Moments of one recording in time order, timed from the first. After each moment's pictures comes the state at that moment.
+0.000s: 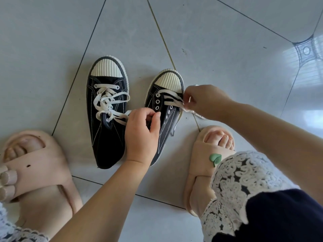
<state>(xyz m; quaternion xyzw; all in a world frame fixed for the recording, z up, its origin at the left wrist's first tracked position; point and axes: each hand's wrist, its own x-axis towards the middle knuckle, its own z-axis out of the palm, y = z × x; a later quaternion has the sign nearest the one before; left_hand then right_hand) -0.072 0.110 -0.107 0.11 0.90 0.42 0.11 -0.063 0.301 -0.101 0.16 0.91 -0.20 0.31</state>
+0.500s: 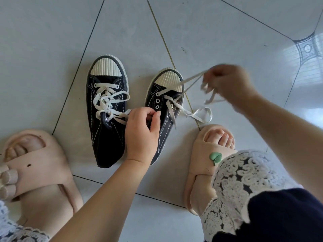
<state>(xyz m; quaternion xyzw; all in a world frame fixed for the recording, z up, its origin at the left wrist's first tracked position) -0.071 0.110 -0.108 0.11 0.90 0.42 0.11 -0.064 0.323 -0.075 0.40 0.79 -0.46 0.08</state>
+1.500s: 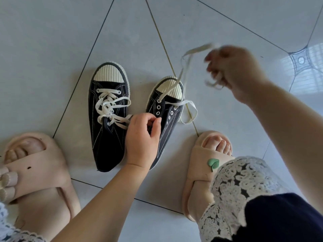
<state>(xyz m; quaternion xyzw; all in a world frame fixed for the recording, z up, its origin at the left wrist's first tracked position) -0.070 0.110 -0.108 0.11 0.90 0.42 0.11 -0.096 0.330 -0.042 0.42 0.72 -0.56 0.05</state>
